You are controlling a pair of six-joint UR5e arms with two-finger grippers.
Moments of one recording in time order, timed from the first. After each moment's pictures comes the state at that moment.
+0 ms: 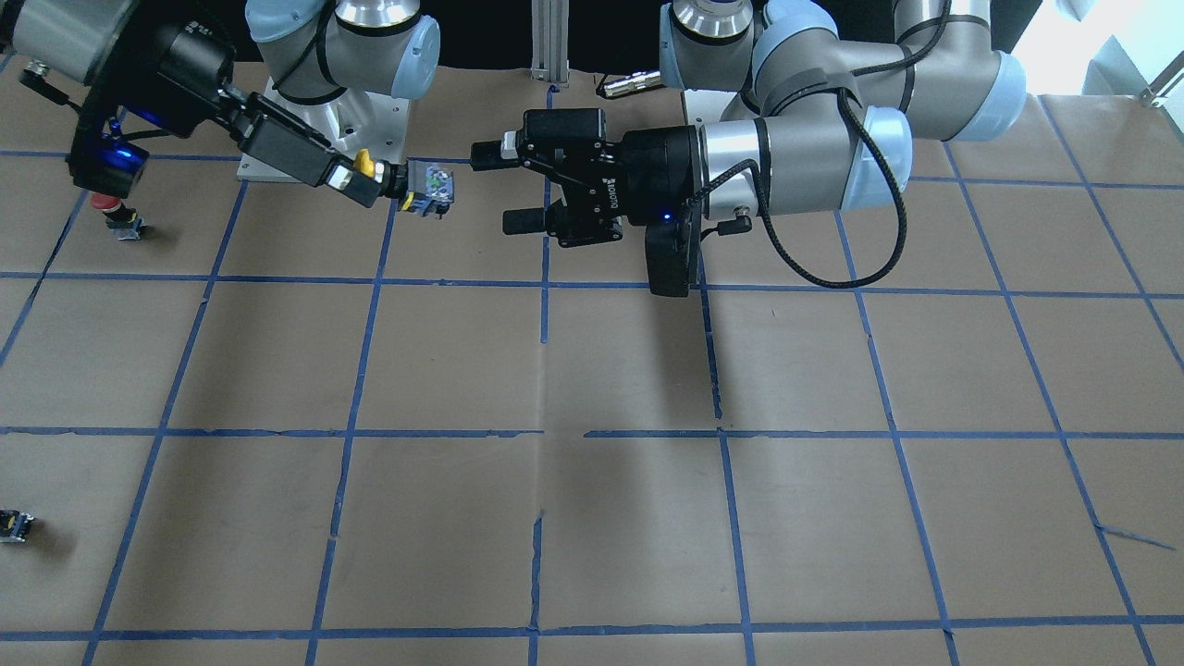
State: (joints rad) left arm -1.62 -1.68 -1.82 -1.09 0.29 -0.25; right arm 1.33 -1.66 1.65 -1.44 -0.78 0.60
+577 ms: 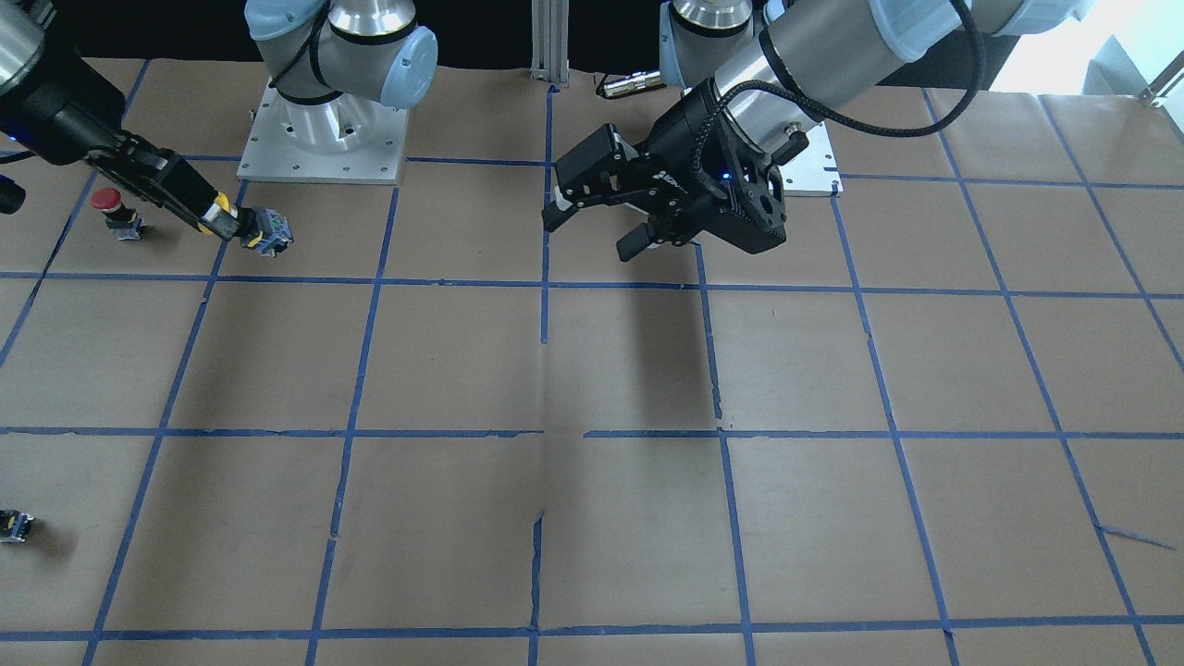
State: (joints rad) left arm -1.64 -1.57 -1.71 -1.29 1.01 -0.29; right arm 1.21 -1.65 1.68 -1.46 -1.27 0.03
